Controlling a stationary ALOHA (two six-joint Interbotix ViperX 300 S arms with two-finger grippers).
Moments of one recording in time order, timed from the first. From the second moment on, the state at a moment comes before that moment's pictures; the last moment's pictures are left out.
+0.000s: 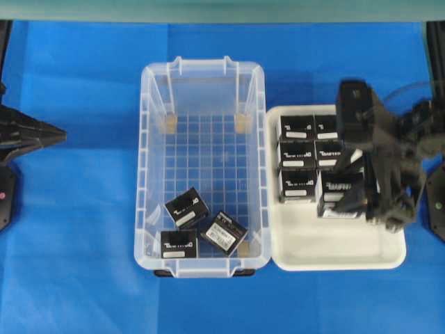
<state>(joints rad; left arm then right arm) 0.05 -1.10 1.07 0.02 -0.01 -0.05 -0.09 -0.51 0.74 0.37 0.81 -0.12</state>
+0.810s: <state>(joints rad) 0.05 -1.09 1.07 0.02 -0.01 -0.05 0.05 -0.18 0.90 0.37 0.33 -0.21</state>
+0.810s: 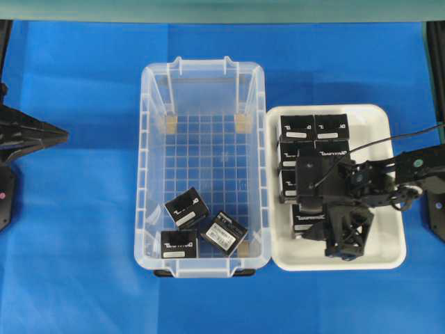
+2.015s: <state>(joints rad) 0.03 -1.09 1.07 0.02 -0.01 -0.07 0.05 -0.18 0.89 0.37 0.23 -0.20</state>
